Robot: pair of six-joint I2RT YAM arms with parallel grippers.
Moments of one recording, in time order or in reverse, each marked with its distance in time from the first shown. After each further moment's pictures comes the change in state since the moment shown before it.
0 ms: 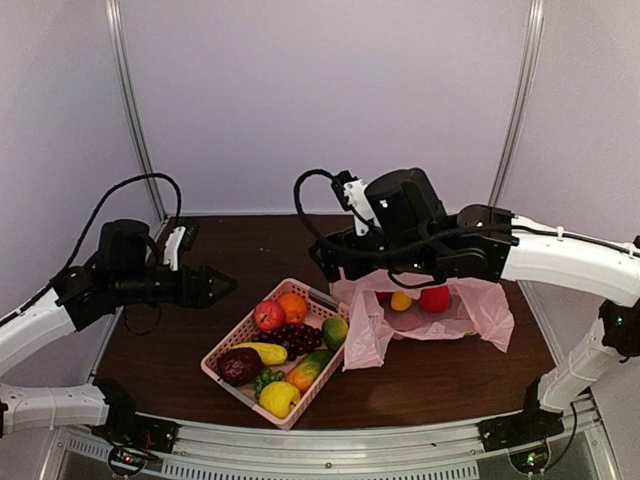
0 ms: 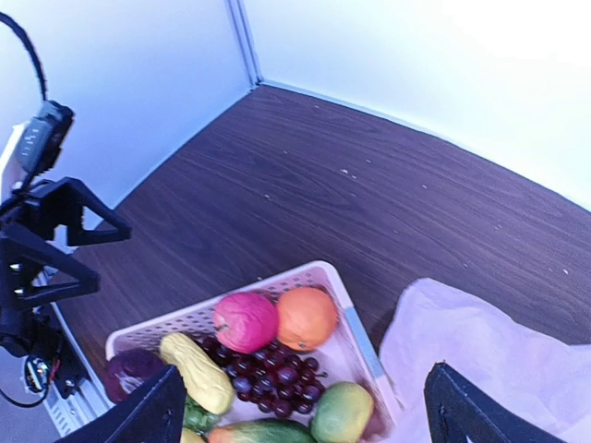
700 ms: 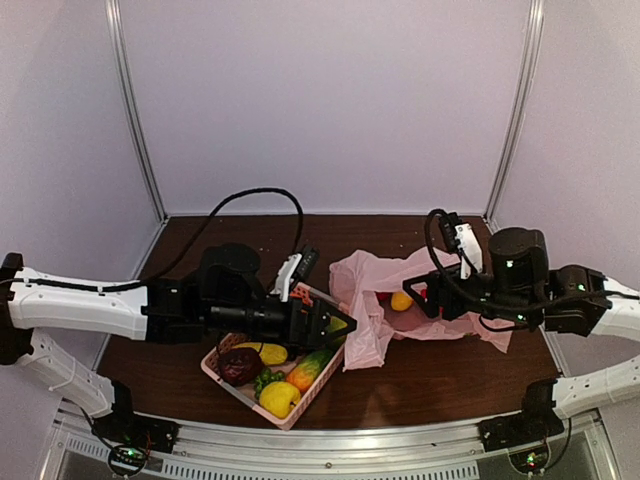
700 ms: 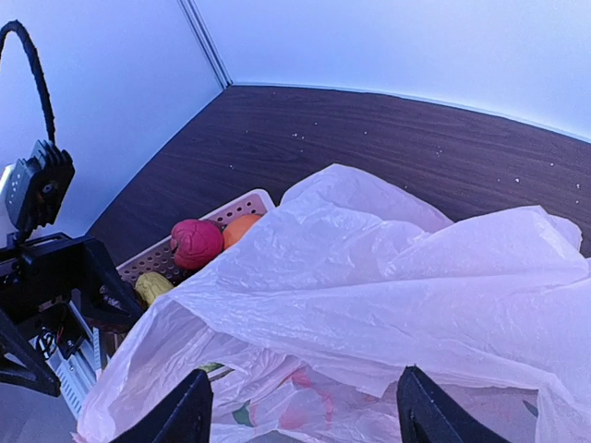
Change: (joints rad) left arm -0.587 0.474 0.157 0.467 -0.111 -0.331; right arm -0.053 -0.617 -0.587 0.025 -0.017 0.104
